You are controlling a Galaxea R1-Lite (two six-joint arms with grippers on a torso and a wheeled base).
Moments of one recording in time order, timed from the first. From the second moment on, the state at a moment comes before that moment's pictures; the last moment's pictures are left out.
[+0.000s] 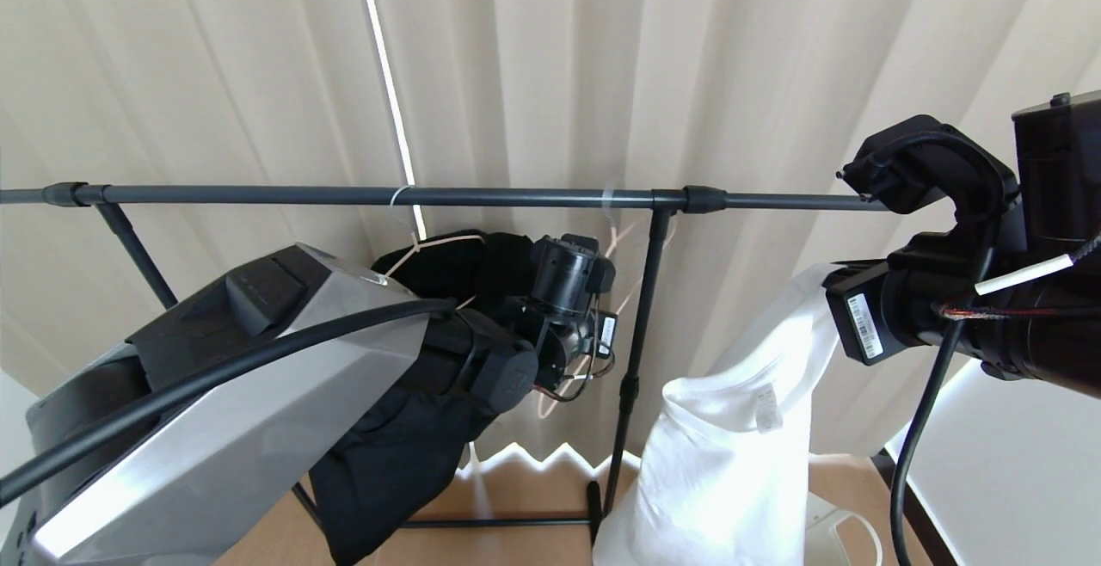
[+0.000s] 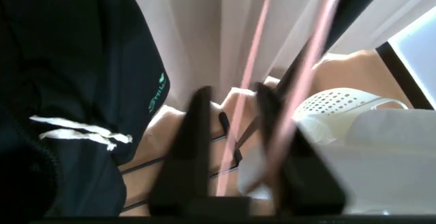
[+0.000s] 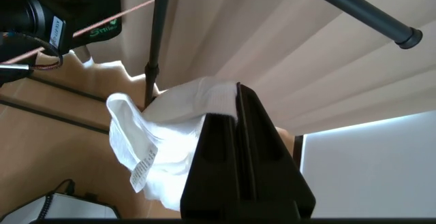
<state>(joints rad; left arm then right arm) -0.71 2.33 -1.54 -0.31 0.35 -0.12 0.67 1.43 -1.04 0.11 -0.56 -0.06</state>
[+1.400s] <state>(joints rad) -0.71 2.17 -1.36 -0.36 0.43 -0.11 0.66 1.43 -1.04 0.11 -0.56 -0.06</state>
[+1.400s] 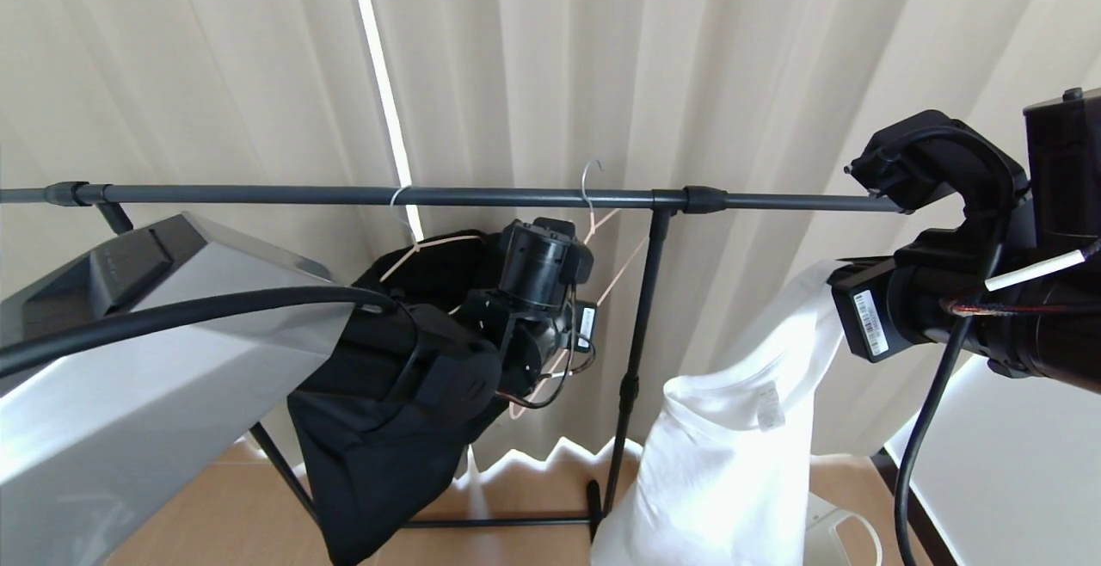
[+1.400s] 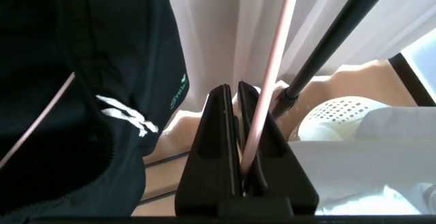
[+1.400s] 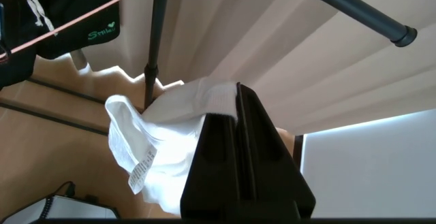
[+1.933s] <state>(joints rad) -0.73 2.07 -1.21 -0.42 0.43 -0.11 0.66 1.42 -1.04 0.11 -0.56 -0.06</state>
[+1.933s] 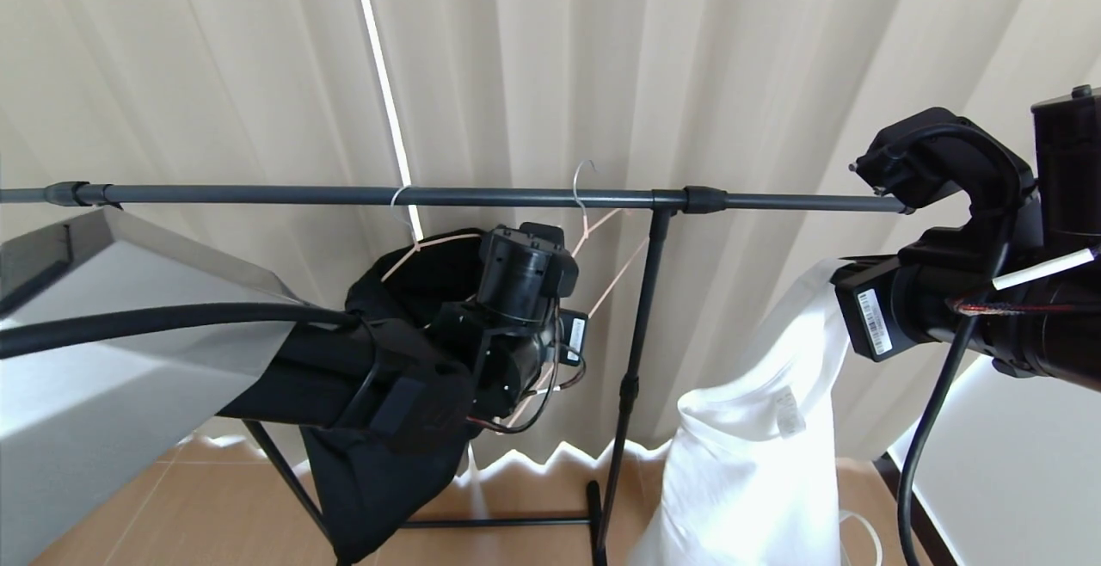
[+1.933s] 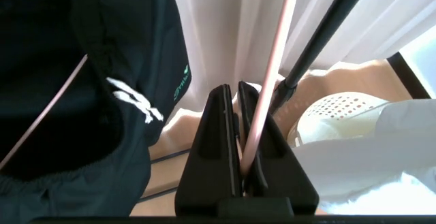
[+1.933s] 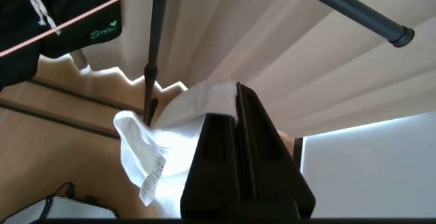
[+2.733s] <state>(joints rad) -0.77 1.64 -0.58 -0.56 0.42 -0.11 0.68 1.42 -1.04 0.10 -0.56 -0.05</state>
